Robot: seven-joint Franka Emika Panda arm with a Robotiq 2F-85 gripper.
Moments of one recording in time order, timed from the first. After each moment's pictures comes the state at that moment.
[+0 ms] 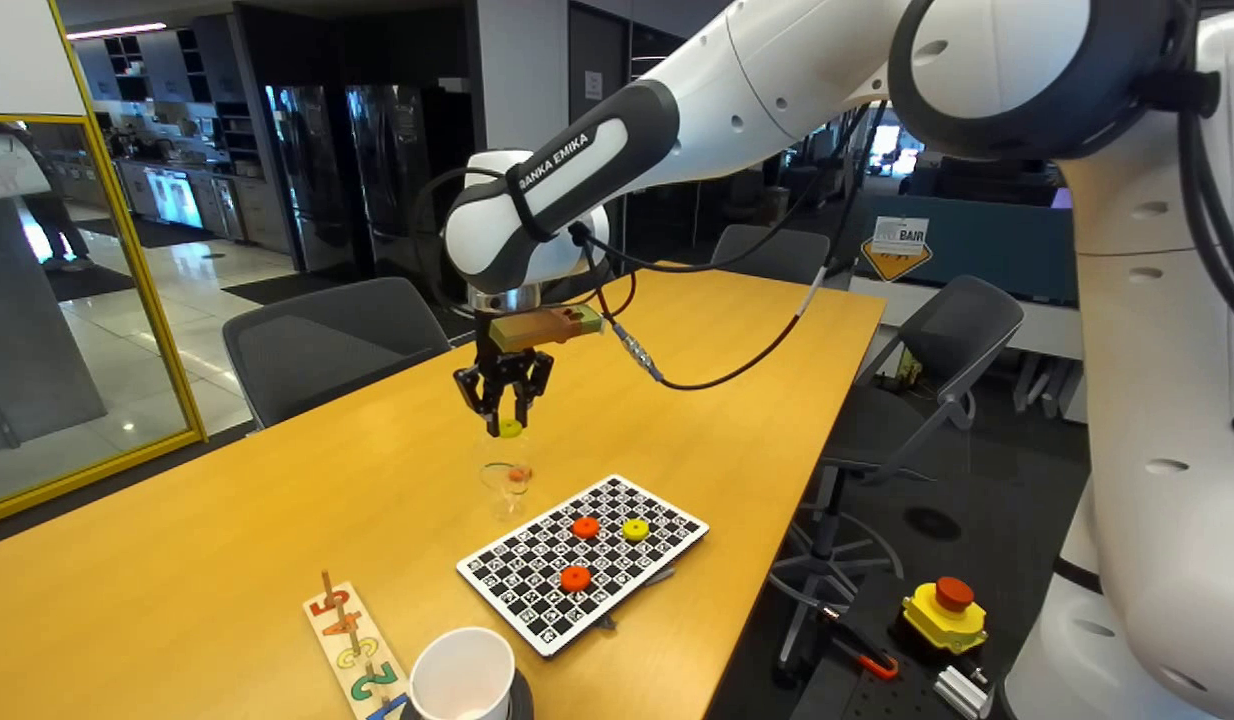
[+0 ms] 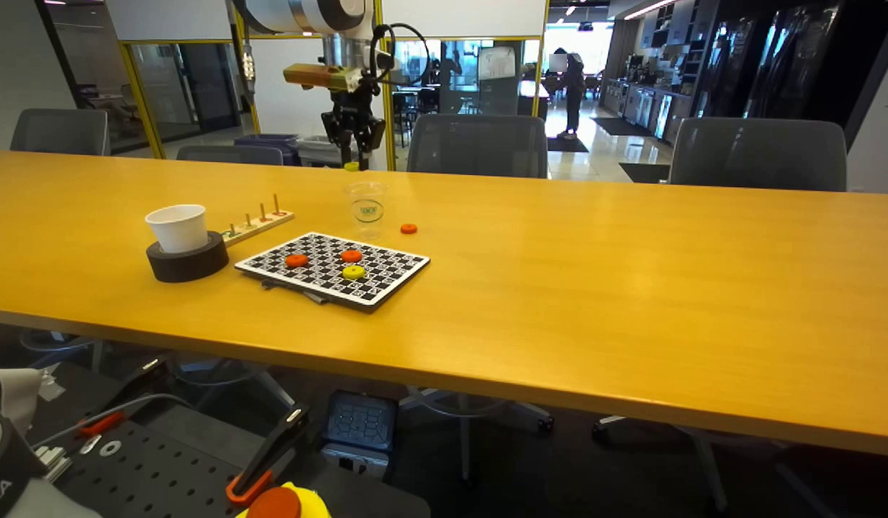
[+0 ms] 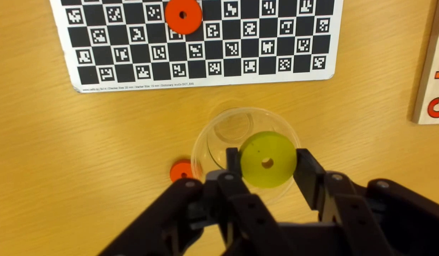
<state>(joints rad) 0.08 0.36 0.04 -1.80 0.02 2.18 0.20</state>
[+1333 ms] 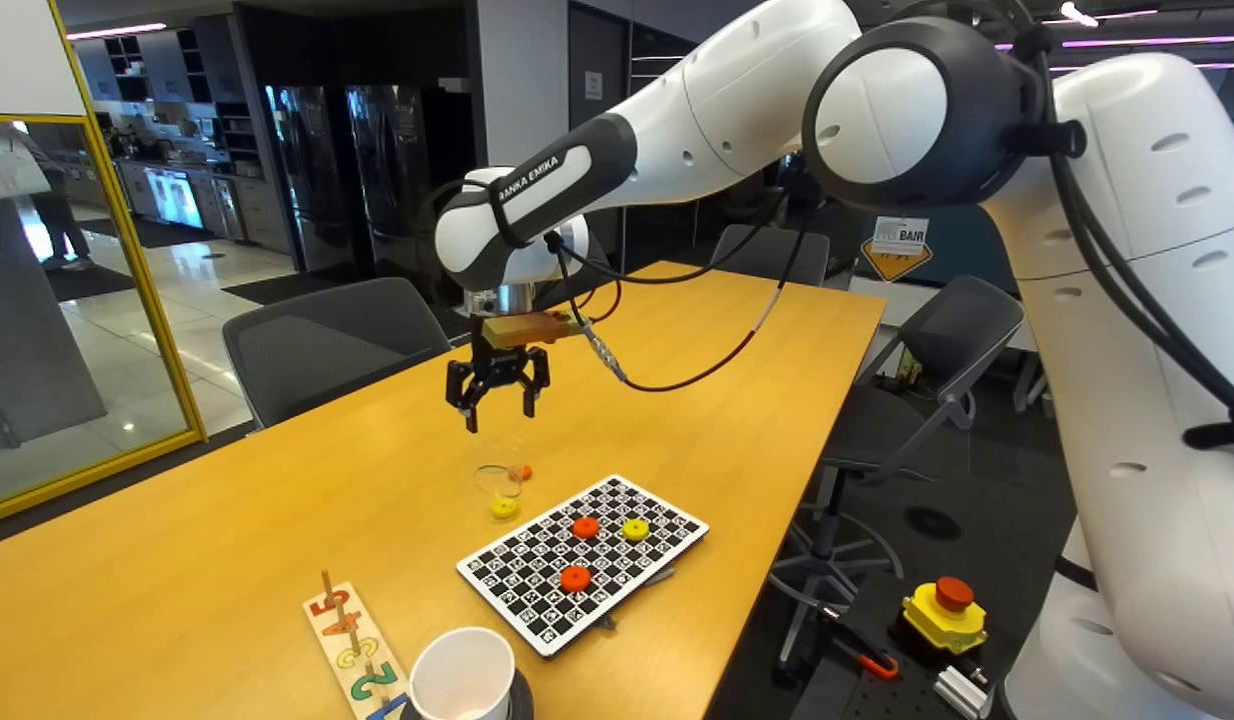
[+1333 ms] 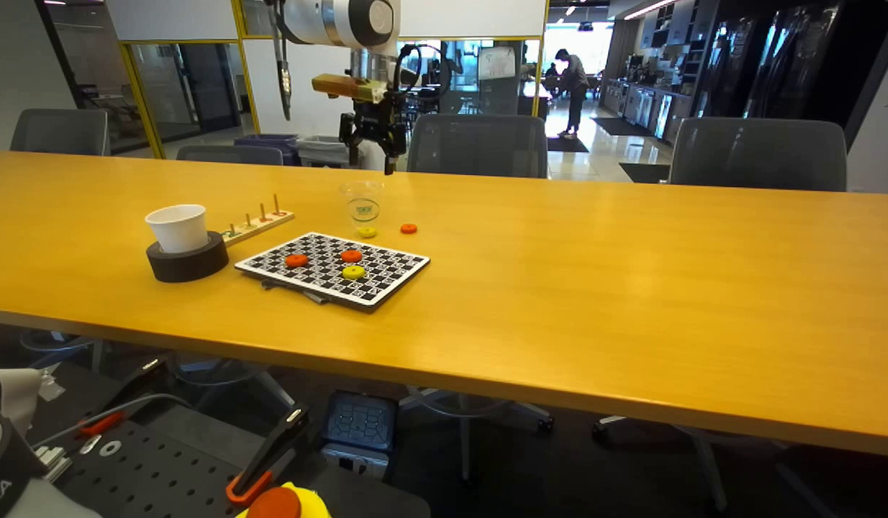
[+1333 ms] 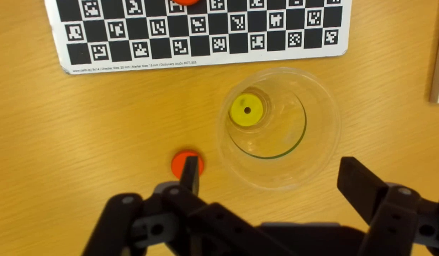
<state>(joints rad) 0.04 0.52 0.04 -1.59 0.06 2.07 0.16</state>
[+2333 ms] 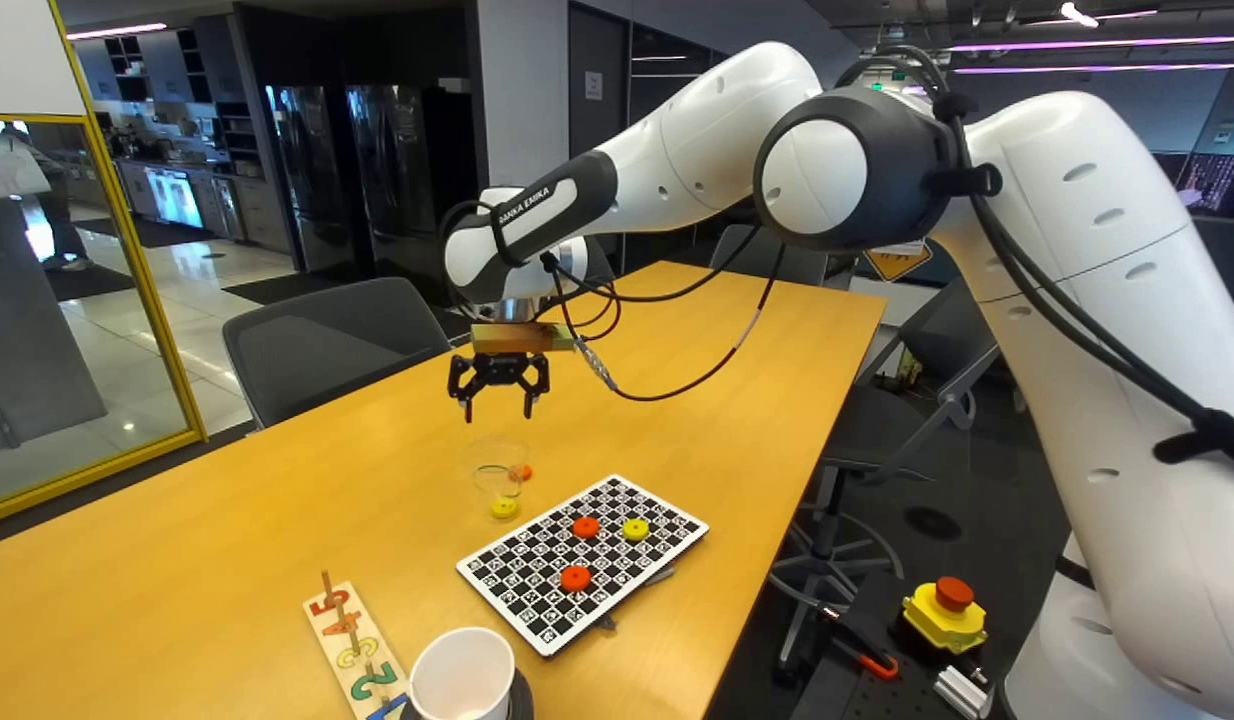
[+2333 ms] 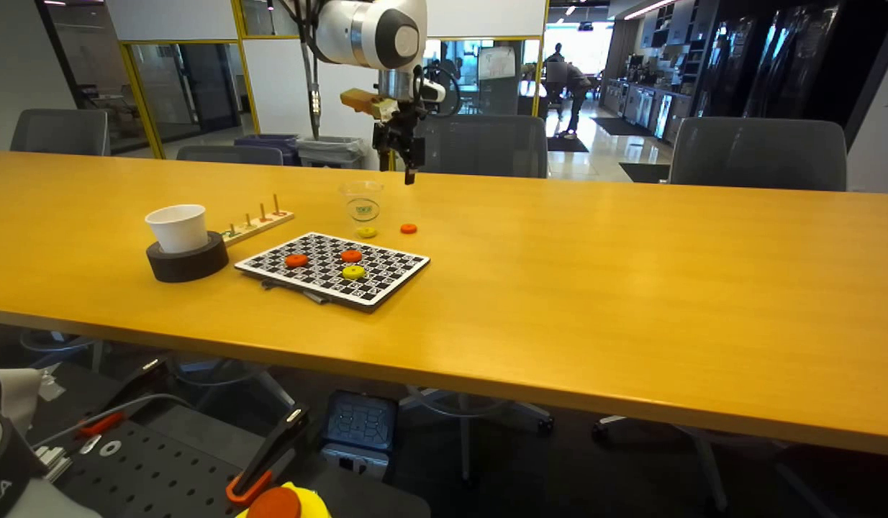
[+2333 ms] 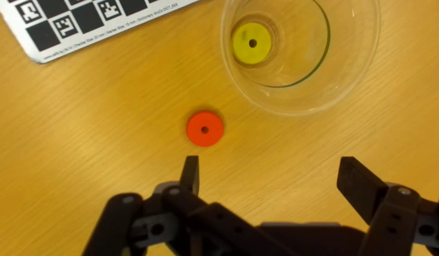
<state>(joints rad) 0.02 0.66 -0.01 -1.46 0.13 2.15 0.38</state>
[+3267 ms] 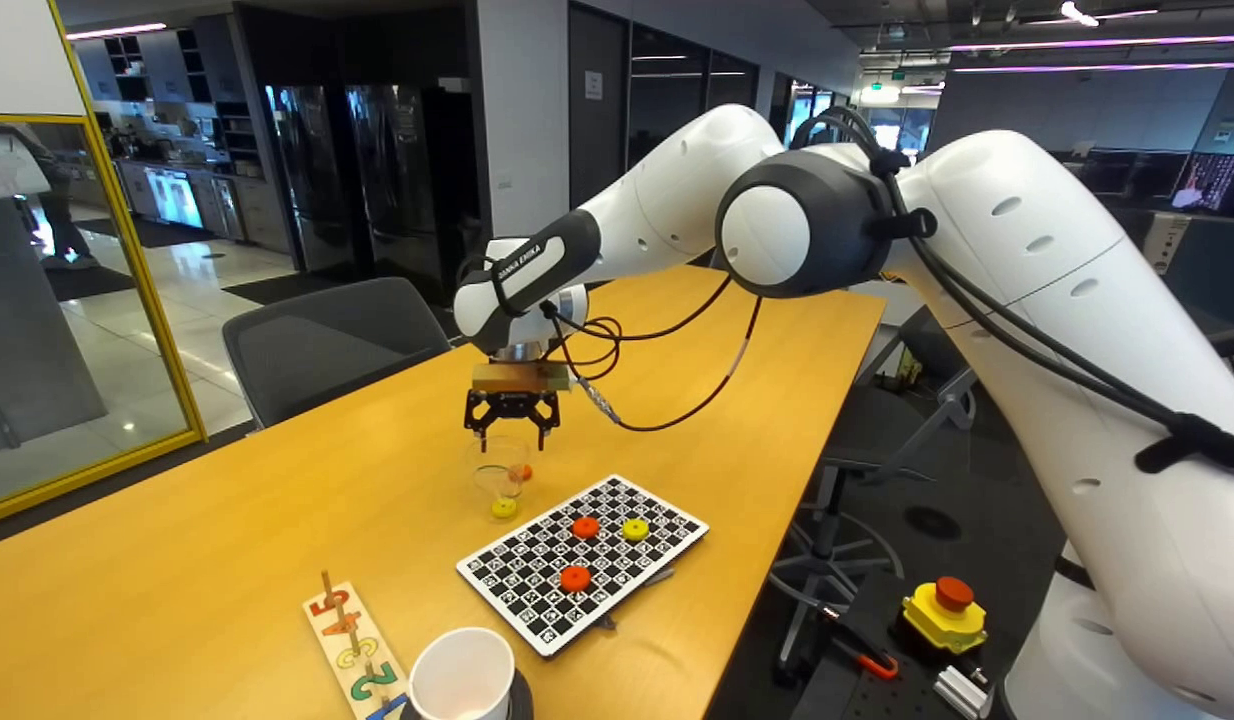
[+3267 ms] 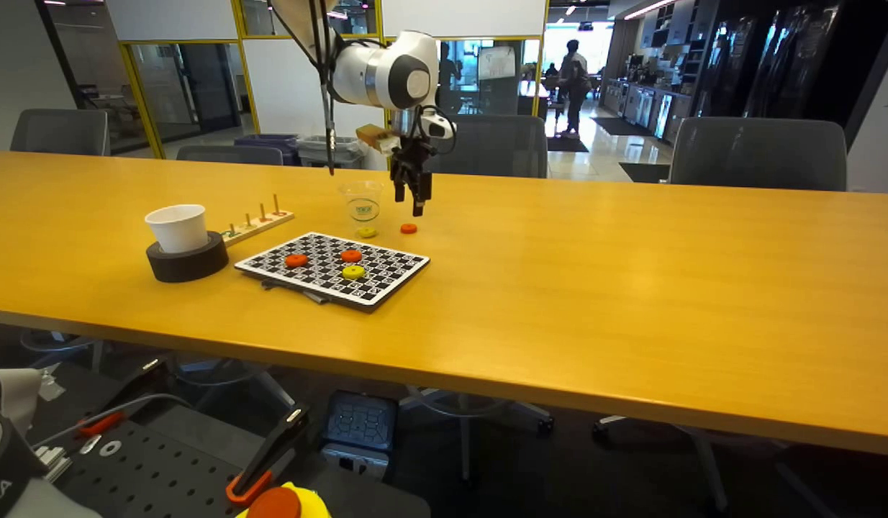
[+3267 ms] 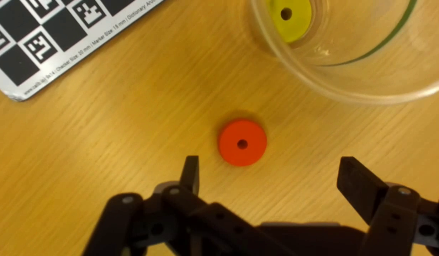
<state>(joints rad) 0.04 0.79 -0.07 -1.41 0.14 2.18 0.54</state>
